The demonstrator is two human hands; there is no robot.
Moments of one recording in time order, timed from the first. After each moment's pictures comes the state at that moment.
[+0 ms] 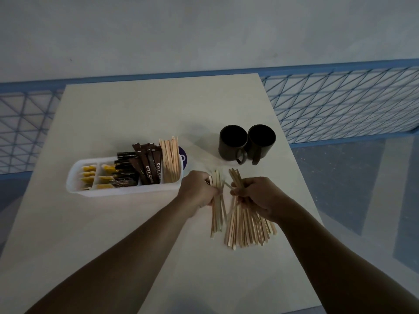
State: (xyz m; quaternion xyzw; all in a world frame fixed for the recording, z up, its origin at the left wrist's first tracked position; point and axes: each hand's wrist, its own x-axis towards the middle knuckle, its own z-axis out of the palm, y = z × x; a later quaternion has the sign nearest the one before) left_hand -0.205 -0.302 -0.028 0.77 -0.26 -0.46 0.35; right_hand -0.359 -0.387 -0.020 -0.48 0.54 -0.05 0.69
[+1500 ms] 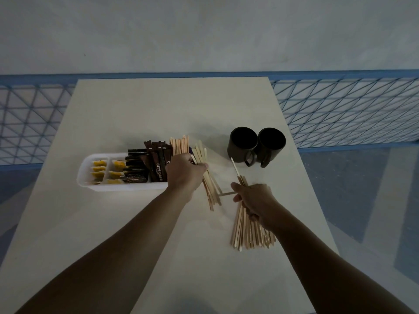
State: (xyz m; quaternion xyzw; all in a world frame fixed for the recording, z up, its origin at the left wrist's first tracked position) left_hand -0.160 -0.304 -0.023 0.82 -0.14 -0.33 0.45; right_hand -0.334 -0.364 -0.023 -0.53 0.62 -0.01 0.58
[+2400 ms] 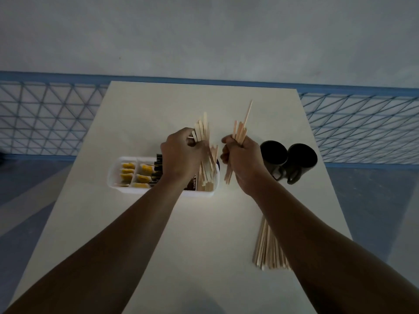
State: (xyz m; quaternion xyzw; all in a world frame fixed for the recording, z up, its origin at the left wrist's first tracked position) left_hand -0.096 -0.282 0.036 0.83 -0.28 -0.12 0.48; right_hand -0.194 -0.376 0.021 -0.54 0.46 -0.26 0.66
